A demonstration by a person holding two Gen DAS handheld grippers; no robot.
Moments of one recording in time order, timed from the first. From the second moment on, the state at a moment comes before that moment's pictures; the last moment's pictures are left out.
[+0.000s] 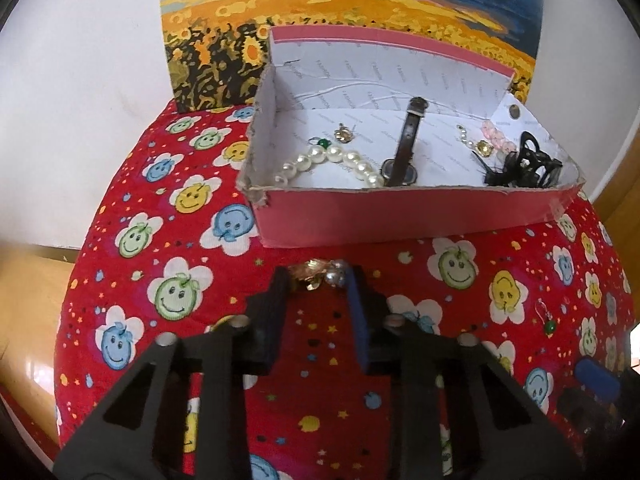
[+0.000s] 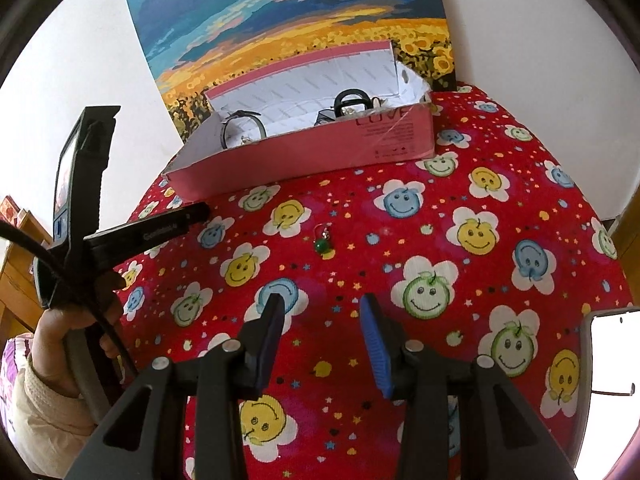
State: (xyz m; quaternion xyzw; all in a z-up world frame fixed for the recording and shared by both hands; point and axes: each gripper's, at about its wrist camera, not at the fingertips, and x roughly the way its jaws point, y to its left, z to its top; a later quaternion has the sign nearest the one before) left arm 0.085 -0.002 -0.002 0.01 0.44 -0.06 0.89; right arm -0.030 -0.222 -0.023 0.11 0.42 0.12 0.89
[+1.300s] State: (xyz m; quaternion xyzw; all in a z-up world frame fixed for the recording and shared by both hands) left arm 0.022 0.062 0.026 -0.08 0.40 -0.08 0.91; right arm 0.002 -0.194 -0.016 0.06 0.42 0.09 0.90
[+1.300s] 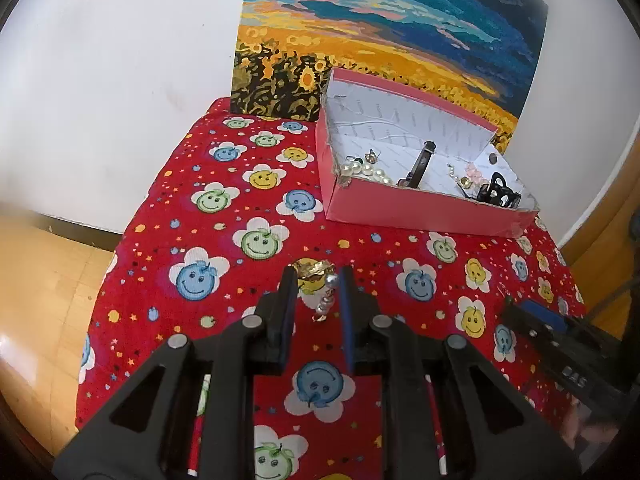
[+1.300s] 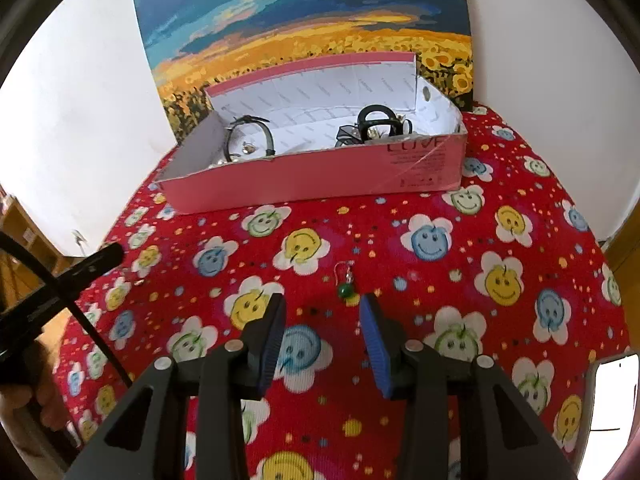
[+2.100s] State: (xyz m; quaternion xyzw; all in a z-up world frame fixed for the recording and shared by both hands) left arm 0.012 0.059 0.032 -0.09 0.40 -0.09 0.91; right arm 0.017 -0.182 -0.024 0.01 0.43 0.06 0.90
